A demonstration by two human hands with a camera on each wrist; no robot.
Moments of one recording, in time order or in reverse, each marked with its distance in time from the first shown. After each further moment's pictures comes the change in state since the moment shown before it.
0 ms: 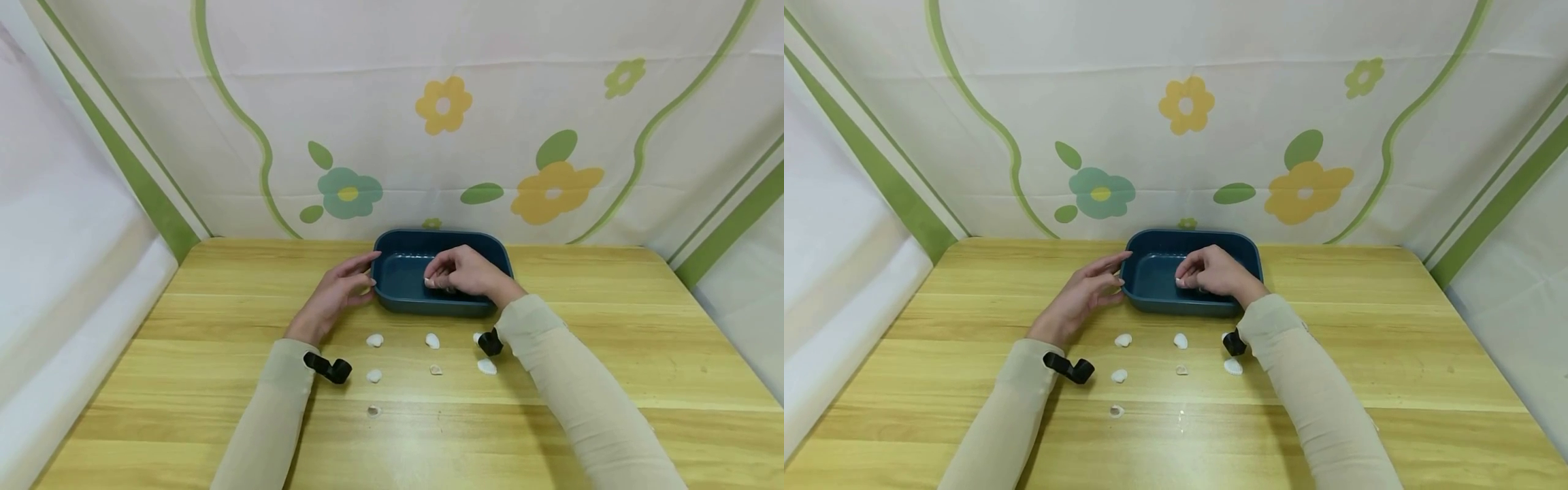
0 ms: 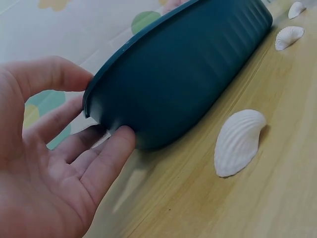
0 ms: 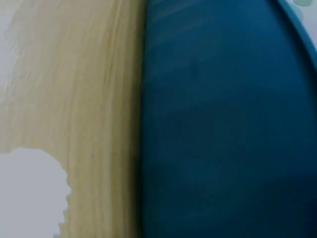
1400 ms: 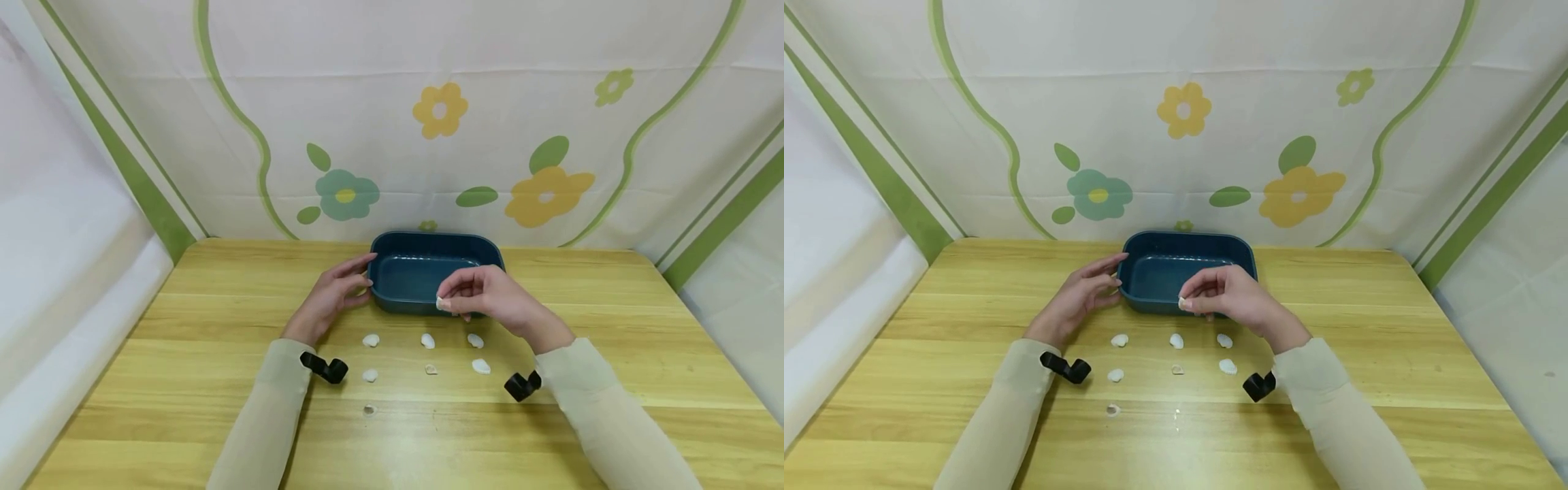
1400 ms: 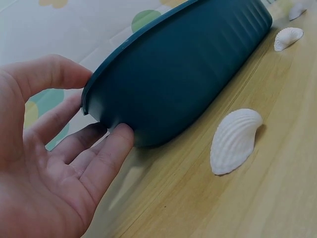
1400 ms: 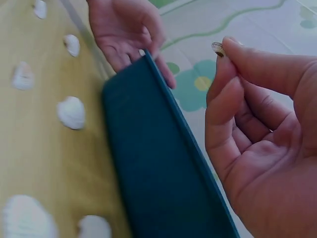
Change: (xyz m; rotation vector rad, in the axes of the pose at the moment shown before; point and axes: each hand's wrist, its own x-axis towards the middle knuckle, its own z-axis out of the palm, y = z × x) left_hand -0.001 -0.001 -0.001 -0.038 0.009 -0.012; right_hand -0.086 -0.025 0.001 0.334 -0.007 -0.087
